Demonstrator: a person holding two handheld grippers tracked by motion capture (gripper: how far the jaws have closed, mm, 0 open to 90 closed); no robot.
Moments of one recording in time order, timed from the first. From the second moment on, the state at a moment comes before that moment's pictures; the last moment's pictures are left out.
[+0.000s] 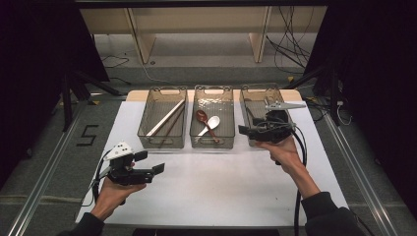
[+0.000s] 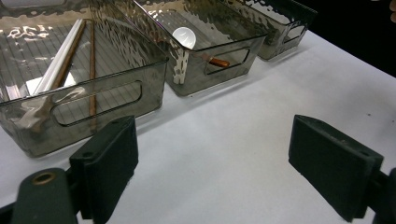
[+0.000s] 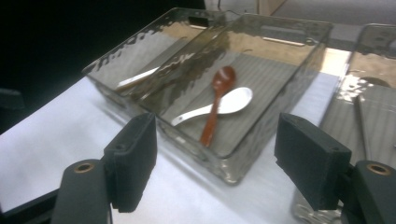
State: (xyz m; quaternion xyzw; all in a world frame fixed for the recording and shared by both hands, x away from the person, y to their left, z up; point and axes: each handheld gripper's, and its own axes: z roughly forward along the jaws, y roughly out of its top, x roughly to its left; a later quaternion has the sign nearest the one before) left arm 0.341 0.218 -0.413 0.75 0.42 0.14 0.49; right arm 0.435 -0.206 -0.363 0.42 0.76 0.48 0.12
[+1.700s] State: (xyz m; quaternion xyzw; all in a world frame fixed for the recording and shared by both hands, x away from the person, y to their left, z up) left arm 0.332 0.221 -0.411 0.75 0.41 0.14 0.50; right arm 0.334 -0.232 -0.407 0.41 0.75 0.50 0.13
